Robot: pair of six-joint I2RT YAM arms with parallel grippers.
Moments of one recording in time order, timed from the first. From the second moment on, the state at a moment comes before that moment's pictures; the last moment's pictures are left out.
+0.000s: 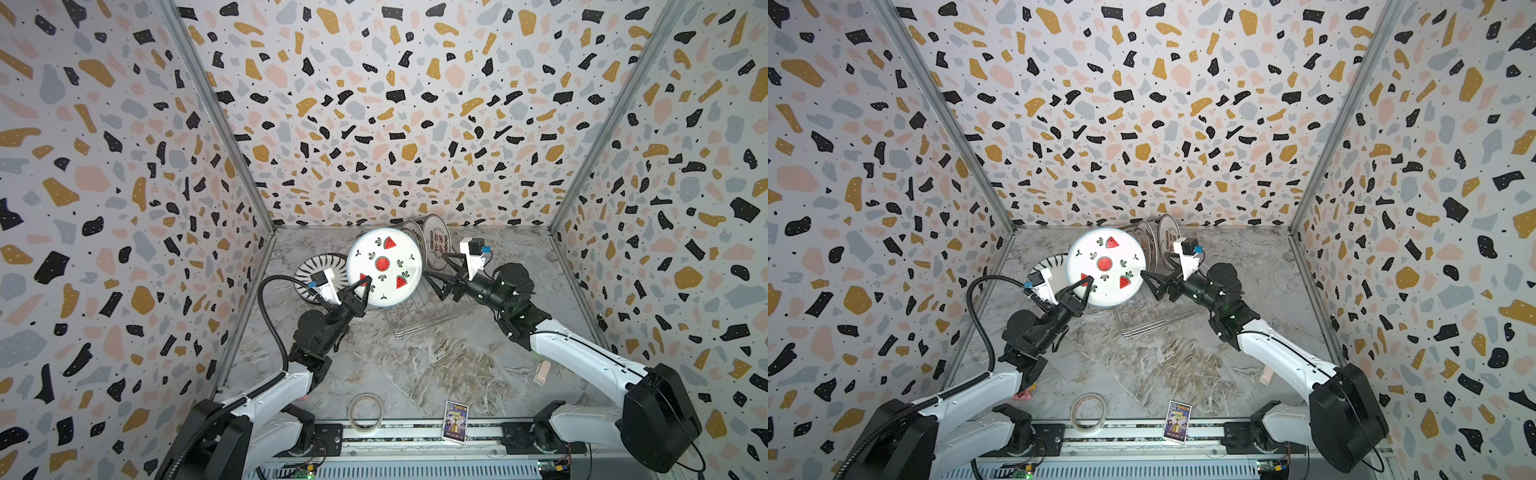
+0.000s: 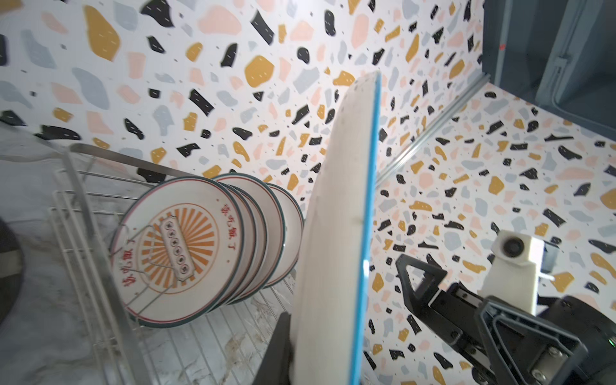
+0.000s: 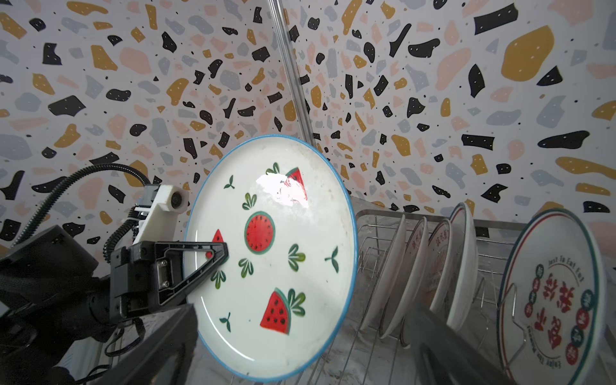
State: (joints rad) left arm -0.37 1.06 0.29 0.93 0.17 -0.85; right arm 0.59 1.26 0.80 0.49 -0.40 0.25
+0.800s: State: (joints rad) left arm 0.00 0.93 0.15 0.80 -0.06 -1.08; right arm 0.87 1.64 1.12 0.41 -0.24 -0.01
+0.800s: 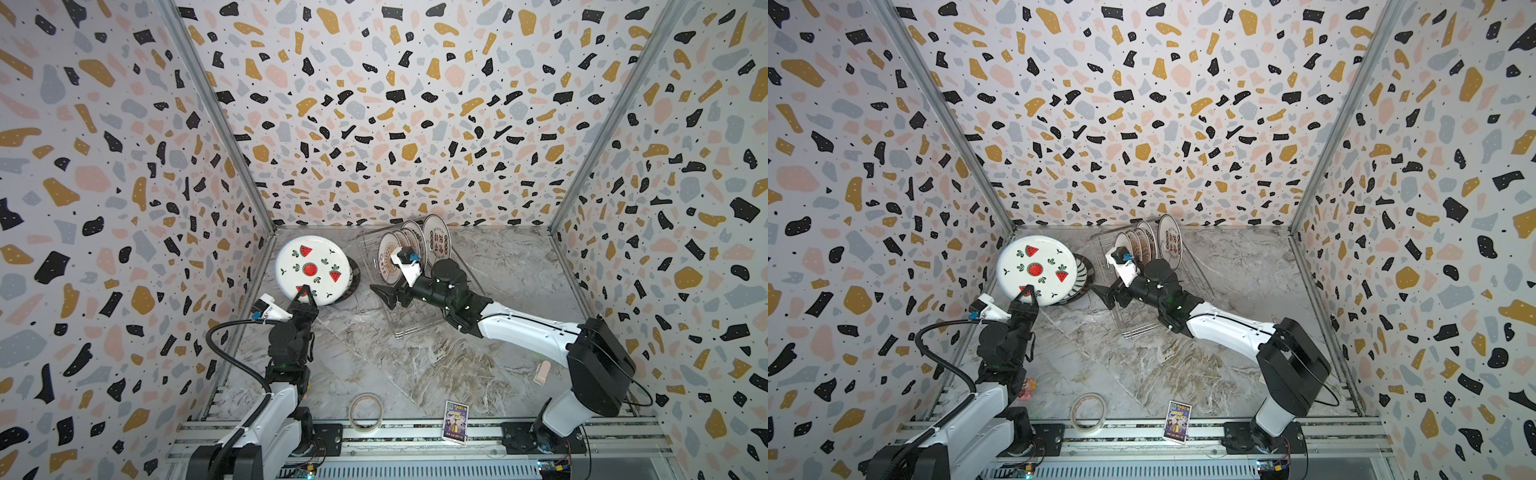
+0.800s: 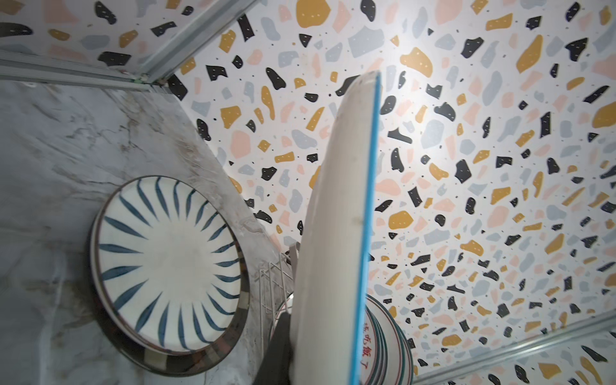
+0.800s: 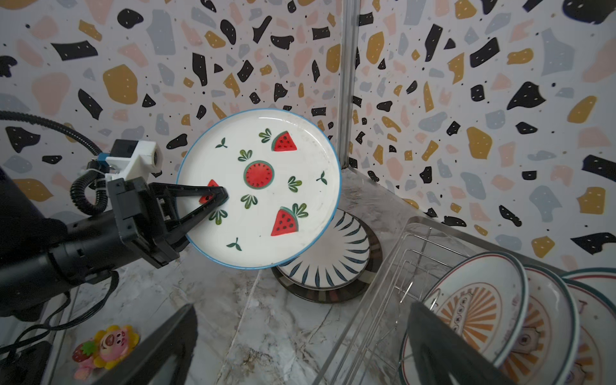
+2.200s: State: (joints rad) left arm 0.00 1.51 0.38 0.77 -0.23 -1.08; right arm 0.89 1.89 1.30 0.35 -0.26 -0.04
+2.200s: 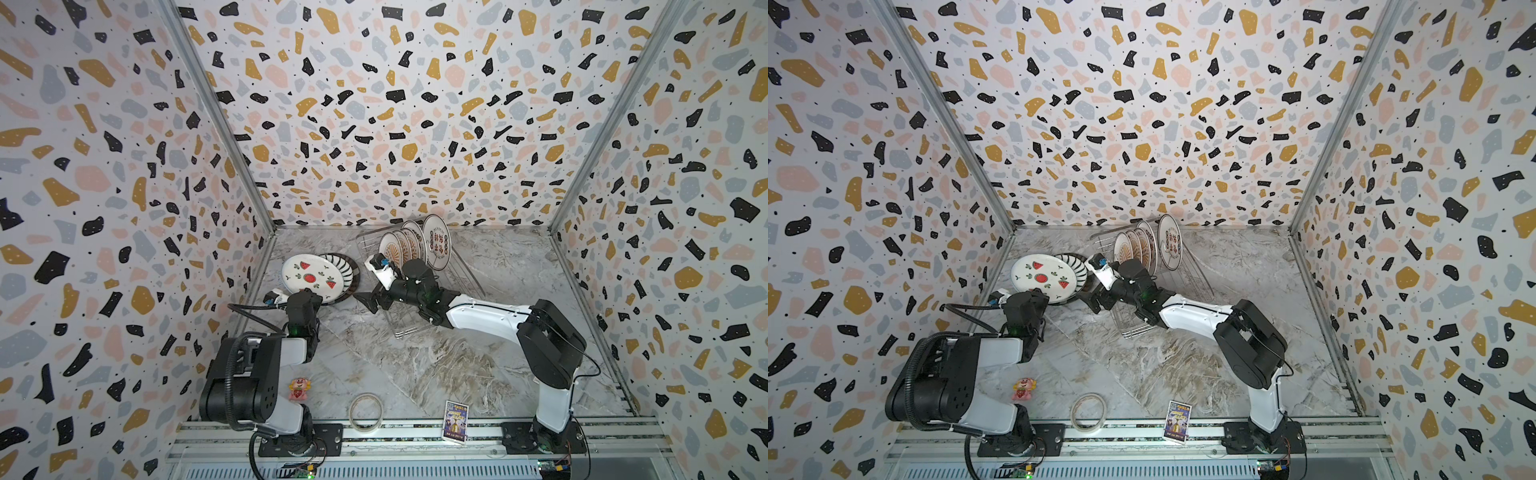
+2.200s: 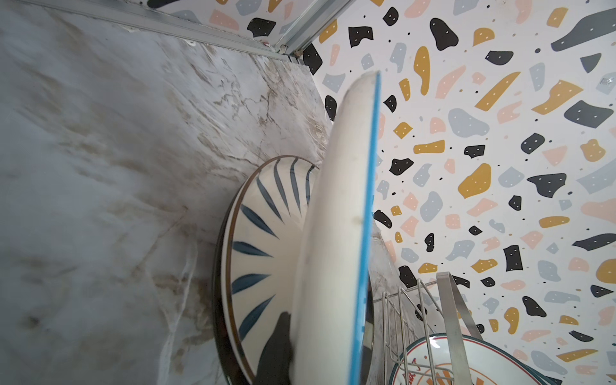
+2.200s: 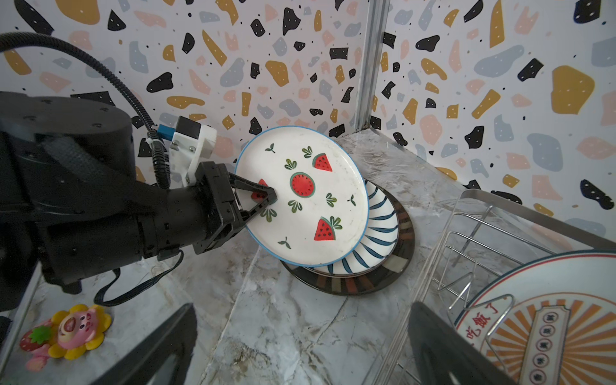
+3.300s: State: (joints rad) left arm 0.00 1.67 0.48 0.82 -0.21 -1.03; right arm 0.89 1.91 1.32 0.31 -0.19 -0.07
